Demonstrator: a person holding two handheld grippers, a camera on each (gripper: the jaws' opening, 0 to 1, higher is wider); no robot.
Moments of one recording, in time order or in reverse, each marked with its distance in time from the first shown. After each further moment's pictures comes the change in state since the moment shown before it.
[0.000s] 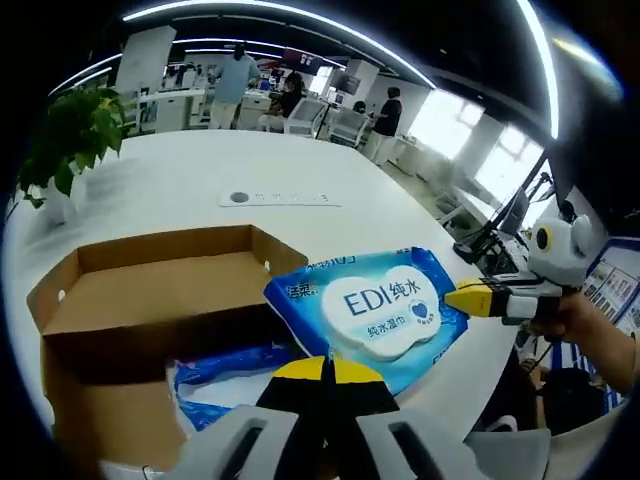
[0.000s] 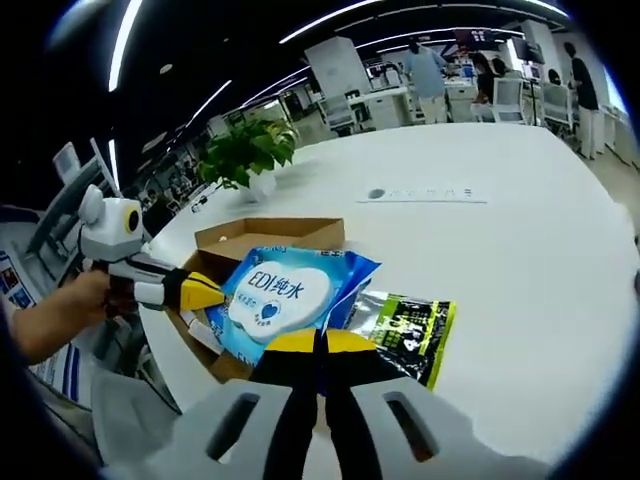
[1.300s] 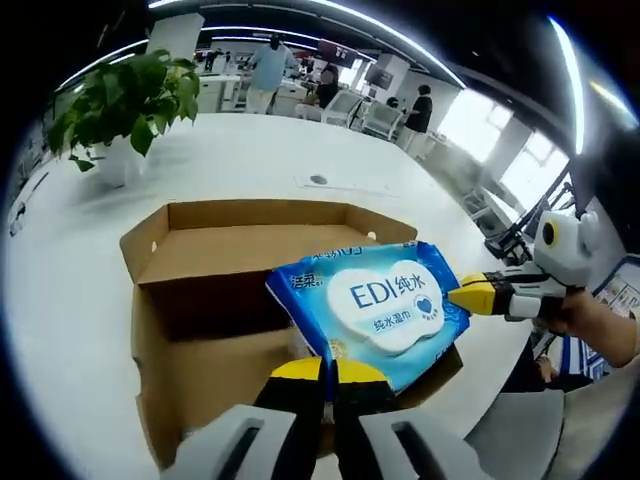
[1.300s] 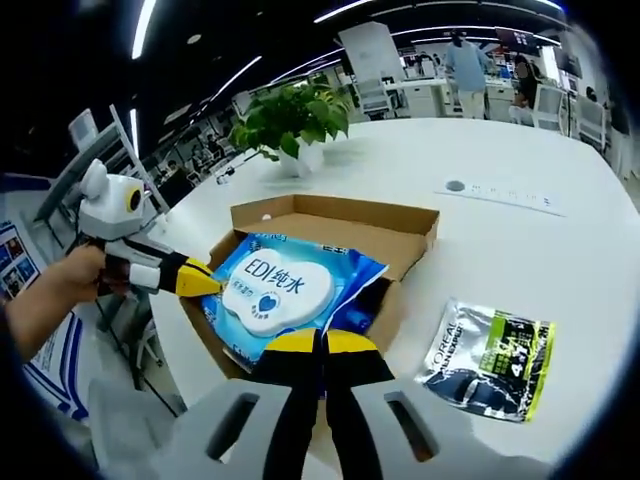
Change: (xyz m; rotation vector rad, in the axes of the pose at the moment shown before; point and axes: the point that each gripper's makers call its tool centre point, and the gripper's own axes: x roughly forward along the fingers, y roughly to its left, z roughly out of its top) left arm -0.080 0.101 -0.034 -0.068 0.038 0.096; right arm 0.088 0.105 -0.014 -0.119 0.091 0.063
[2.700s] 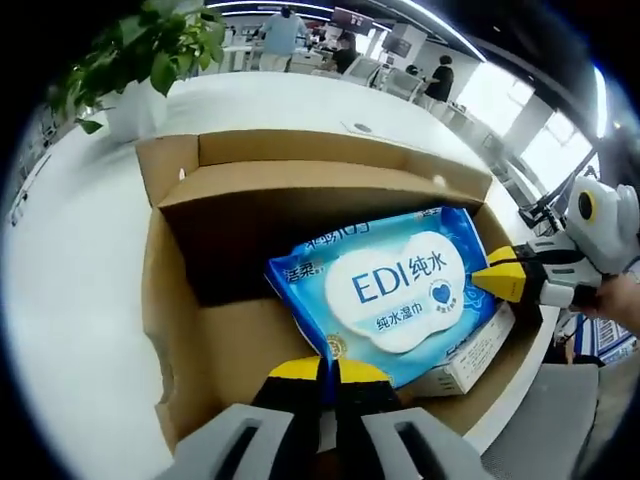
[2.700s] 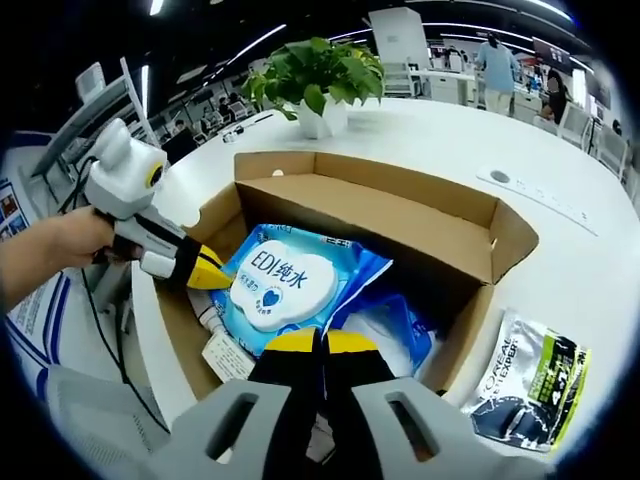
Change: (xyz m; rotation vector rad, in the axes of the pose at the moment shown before) left arm 0.024 0.083 -0.051 -0.004 0.141 0.084; right arm 0.083 0.031 -0.029 -0.129 0.119 0.001
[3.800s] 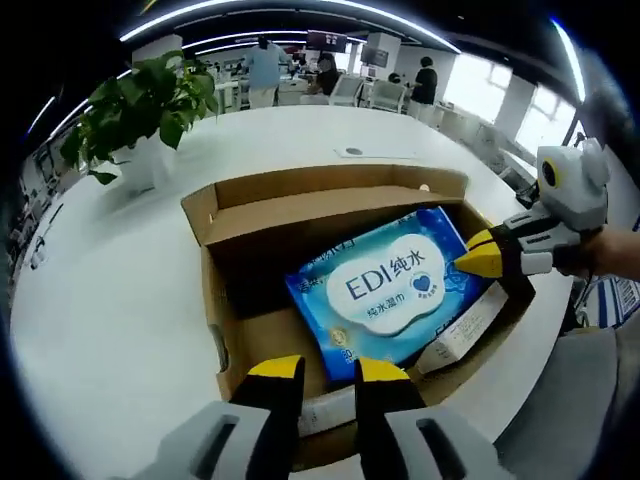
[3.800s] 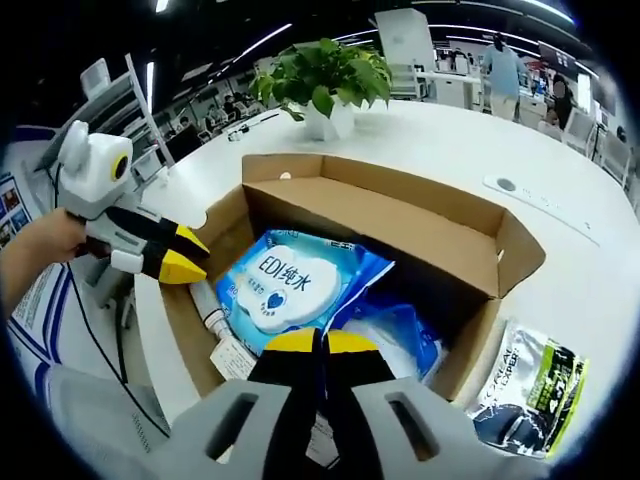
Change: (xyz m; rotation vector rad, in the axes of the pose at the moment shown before) left arm -0.025 0.007 0.002 0.144 -0.050 0.061; right arm 0.003 0.005 0.004 -0.036 0.006 0.009
